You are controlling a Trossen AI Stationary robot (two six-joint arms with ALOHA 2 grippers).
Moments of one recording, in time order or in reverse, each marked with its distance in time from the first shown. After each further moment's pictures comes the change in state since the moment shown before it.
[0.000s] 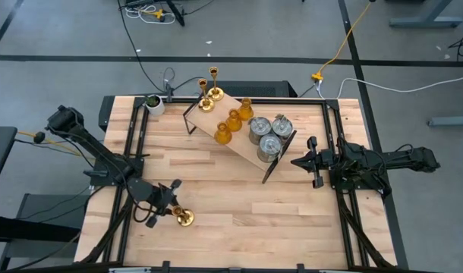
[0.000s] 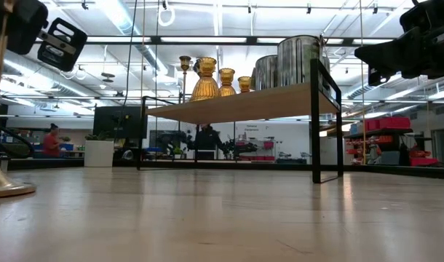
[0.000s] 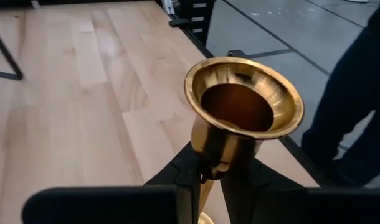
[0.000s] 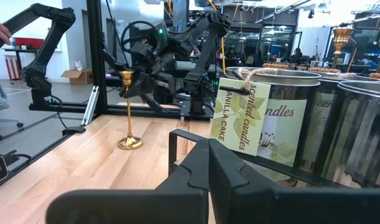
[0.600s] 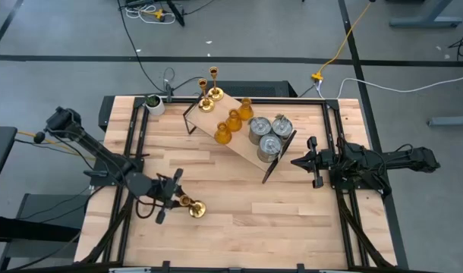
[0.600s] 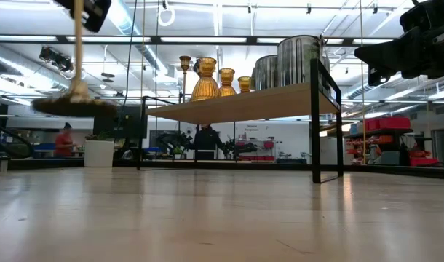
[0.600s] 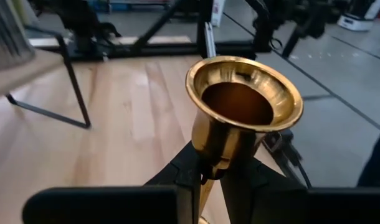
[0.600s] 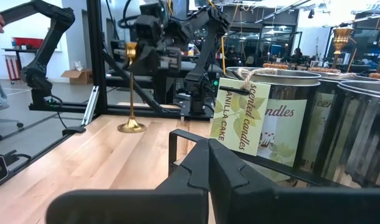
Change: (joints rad) left arm 0.052 0.000 0.158 -0.041 -0.159 0.000; right arm 0.000 0.000 0.000 0.000 0.000 0.000
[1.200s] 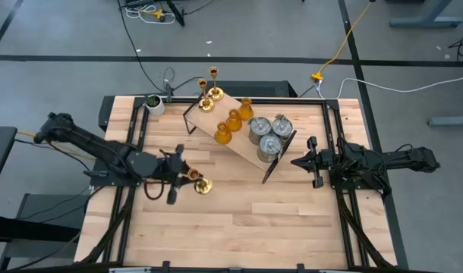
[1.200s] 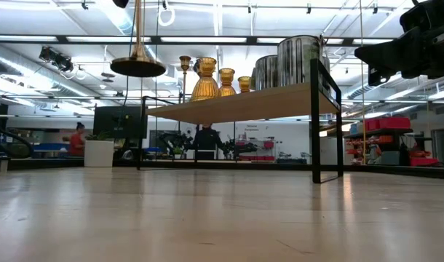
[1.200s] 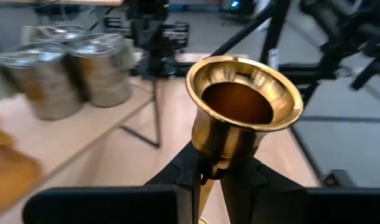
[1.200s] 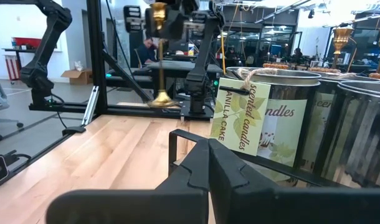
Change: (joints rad) left arm 0.202 0.000 0.308 -0.334 -0.029 0.012; right arm 0.000 0.000 0.000 0.000 0.000 0.000
